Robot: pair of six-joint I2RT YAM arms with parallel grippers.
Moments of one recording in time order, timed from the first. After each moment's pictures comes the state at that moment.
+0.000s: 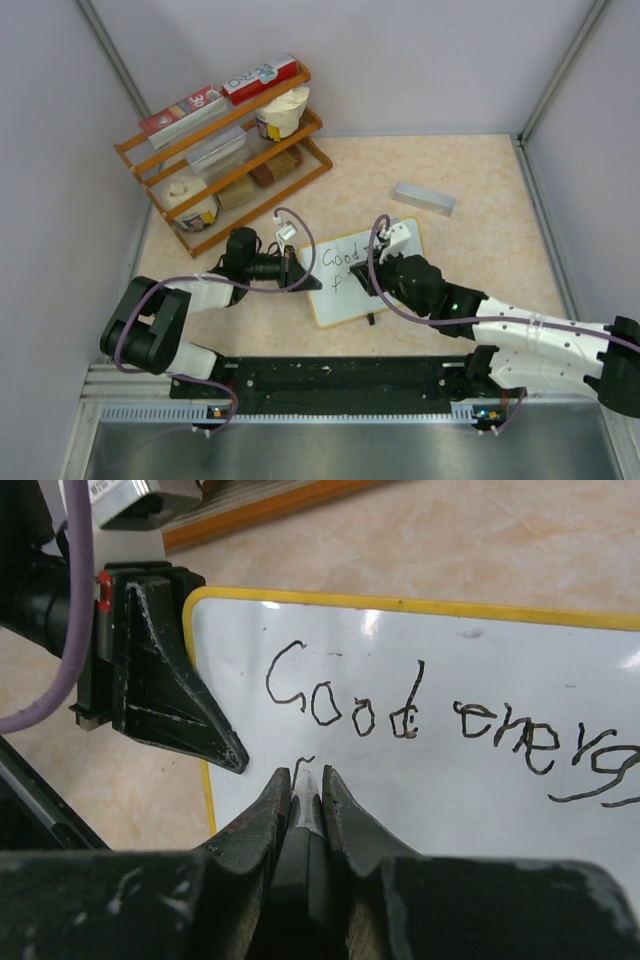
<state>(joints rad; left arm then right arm) -0.35 1.43 0.44 0.52 1.05 -0.39 1.05 1.01 0.60 0.10 0.34 0.40</state>
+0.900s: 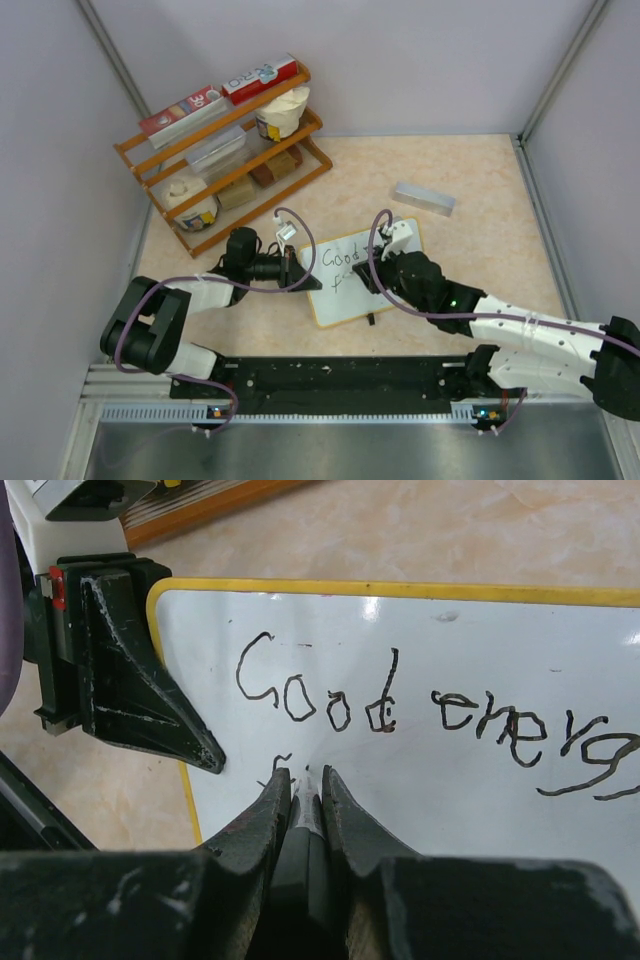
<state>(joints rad) -0.35 1.43 0.44 0.52 1.05 -0.39 0.99 1.01 0.58 0.11 0.29 0.42</state>
